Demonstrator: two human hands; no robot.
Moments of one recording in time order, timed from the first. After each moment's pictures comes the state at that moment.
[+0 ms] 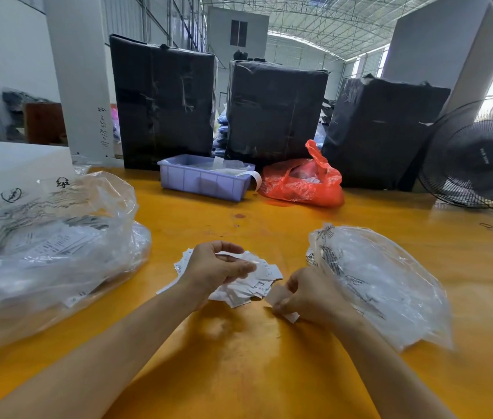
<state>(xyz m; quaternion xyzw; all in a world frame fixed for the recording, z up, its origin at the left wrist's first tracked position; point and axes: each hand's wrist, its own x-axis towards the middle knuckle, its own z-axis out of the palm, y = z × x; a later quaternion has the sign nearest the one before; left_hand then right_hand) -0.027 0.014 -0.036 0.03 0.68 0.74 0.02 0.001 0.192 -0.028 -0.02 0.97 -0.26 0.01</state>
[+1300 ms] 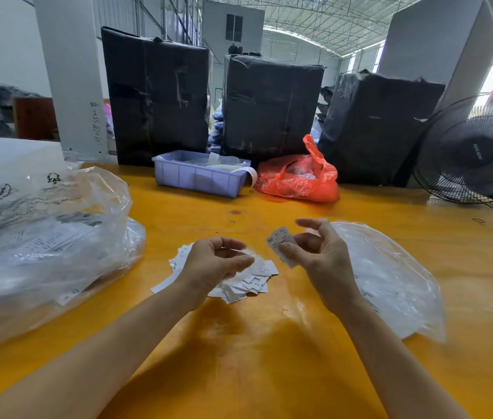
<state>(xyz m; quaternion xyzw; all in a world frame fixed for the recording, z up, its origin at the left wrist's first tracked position) -0.024 0.017 -0.039 0.07 0.69 0.72 0.00 -0.004 0.199 -0.018 -0.10 0.73 -0.65 -0.20</state>
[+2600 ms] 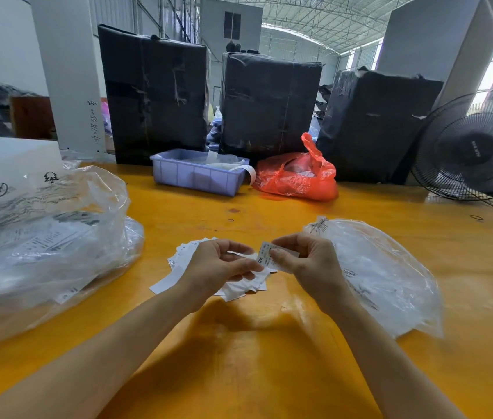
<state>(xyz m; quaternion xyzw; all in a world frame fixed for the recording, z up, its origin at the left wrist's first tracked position) -0.012 0.022 -0.034 0.11 0.70 0.70 0.03 -0.002 0.194 -0.023 -0.10 0.80 -0.57 -0.17</state>
